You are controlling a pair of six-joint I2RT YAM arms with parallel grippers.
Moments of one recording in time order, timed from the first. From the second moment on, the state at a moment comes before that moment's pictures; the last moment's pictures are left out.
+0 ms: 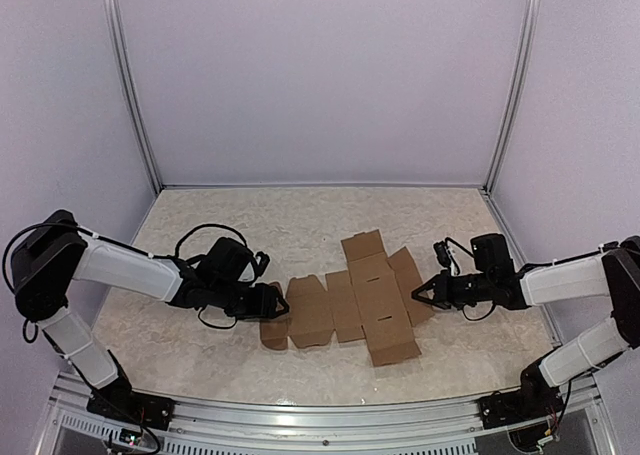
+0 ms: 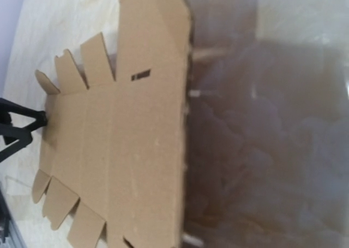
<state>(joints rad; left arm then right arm) -0.77 1.63 0.72 0.04 0.17 -0.65 0.37 1.38 0.44 0.23 -0.61 0.57</state>
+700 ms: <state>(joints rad) -0.77 1.24 0.85 -0.33 0.02 -0.55 0.58 1.49 0.99 -0.36 -0.33 0.13</state>
